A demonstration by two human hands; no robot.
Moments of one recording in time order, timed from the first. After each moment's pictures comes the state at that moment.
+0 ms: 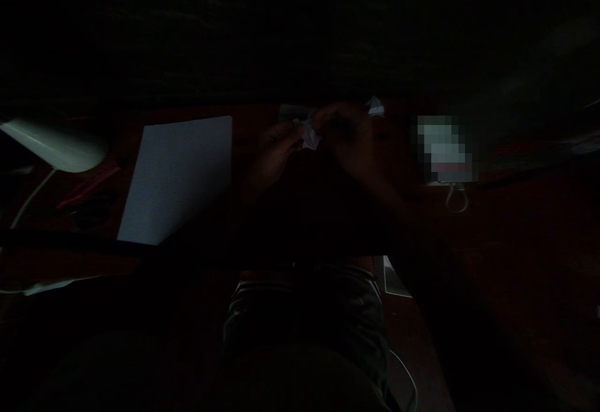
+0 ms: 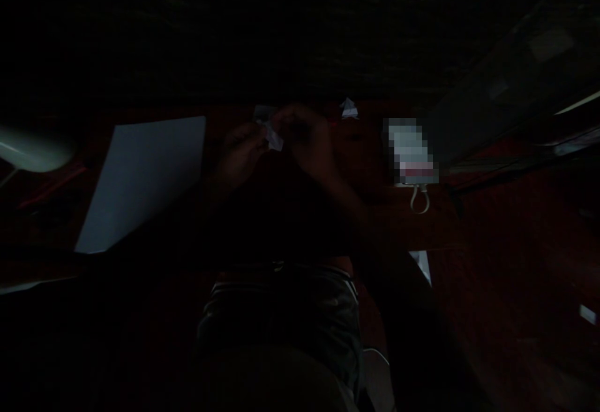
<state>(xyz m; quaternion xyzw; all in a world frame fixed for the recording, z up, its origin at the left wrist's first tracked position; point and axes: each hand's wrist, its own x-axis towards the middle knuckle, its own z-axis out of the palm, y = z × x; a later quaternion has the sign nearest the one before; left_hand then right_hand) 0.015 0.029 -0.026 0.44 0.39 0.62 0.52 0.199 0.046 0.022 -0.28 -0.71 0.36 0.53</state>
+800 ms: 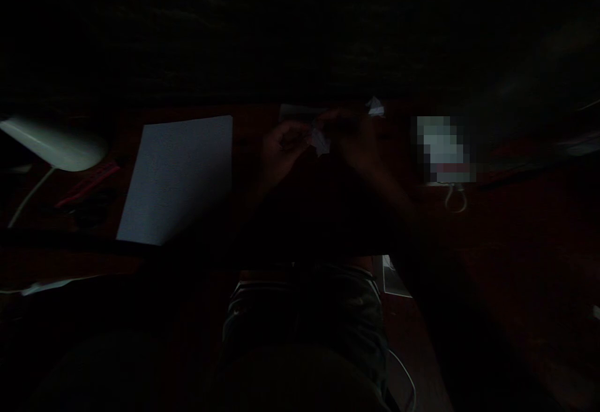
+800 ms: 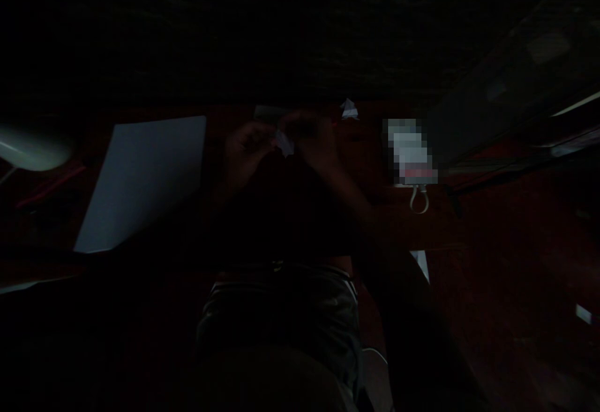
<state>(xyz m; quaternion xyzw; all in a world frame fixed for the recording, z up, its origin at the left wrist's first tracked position) 0.016 0.026 -0.033 0.62 0.42 0.59 0.32 0.206 0.062 0.014 -0.38 -0.68 0.41 0.47</state>
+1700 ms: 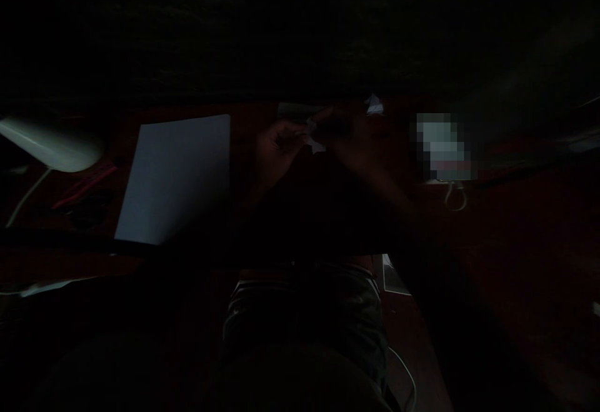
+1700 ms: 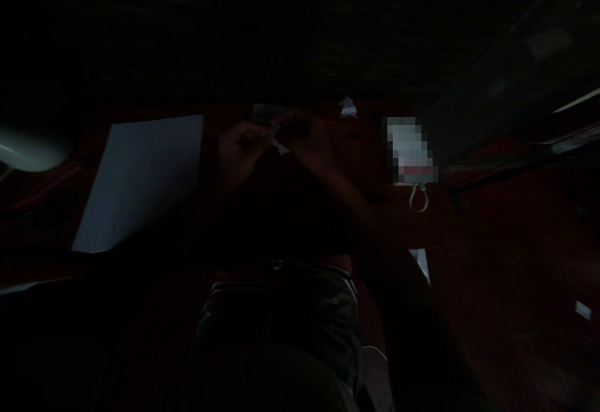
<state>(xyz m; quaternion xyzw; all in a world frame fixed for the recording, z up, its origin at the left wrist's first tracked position) 0.016 0.020 -0.027 0.60 0.45 0.59 0.30 0.200 0.054 0.023 -0.40 -0.68 0.43 0.44</state>
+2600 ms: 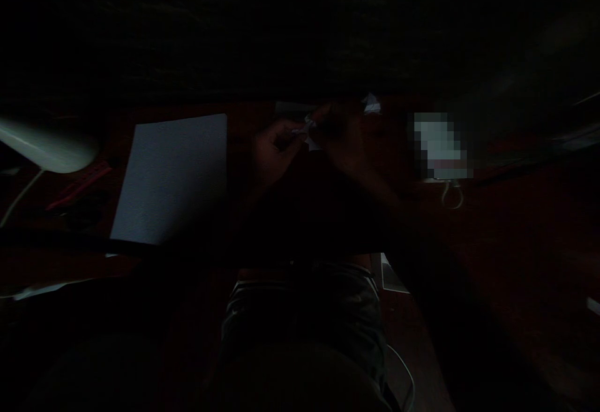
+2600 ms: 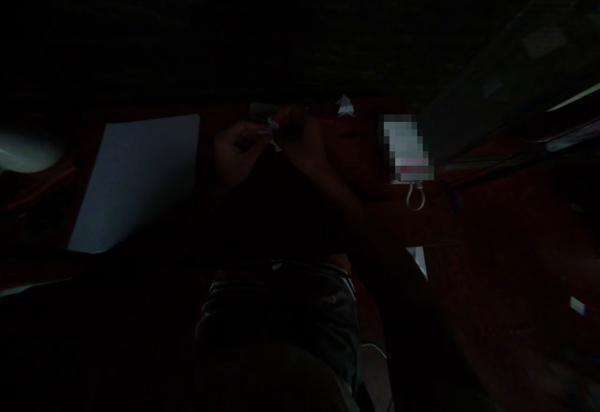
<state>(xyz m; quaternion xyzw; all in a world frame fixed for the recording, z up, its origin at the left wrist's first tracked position) 0.017 0.015 -0.021 0.65 0.48 0.56 0.19 0.193 0.052 0.015 -0.41 -0.67 0.41 0.46</state>
